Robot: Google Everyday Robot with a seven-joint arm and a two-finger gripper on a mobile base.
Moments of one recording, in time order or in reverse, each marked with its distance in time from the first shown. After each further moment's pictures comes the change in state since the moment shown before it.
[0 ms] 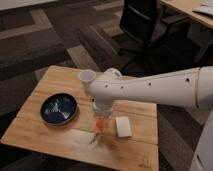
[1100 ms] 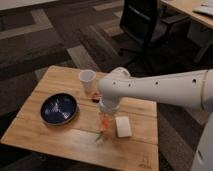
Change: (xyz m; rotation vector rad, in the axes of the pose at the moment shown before) arm -0.018 -0.022 0.004 -0.013 0.010 0.009
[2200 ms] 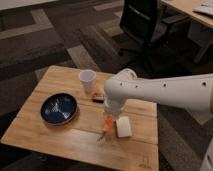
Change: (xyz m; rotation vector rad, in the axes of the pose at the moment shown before) arm -0.003 -0.020 -0.002 -0.022 -0.010 0.064
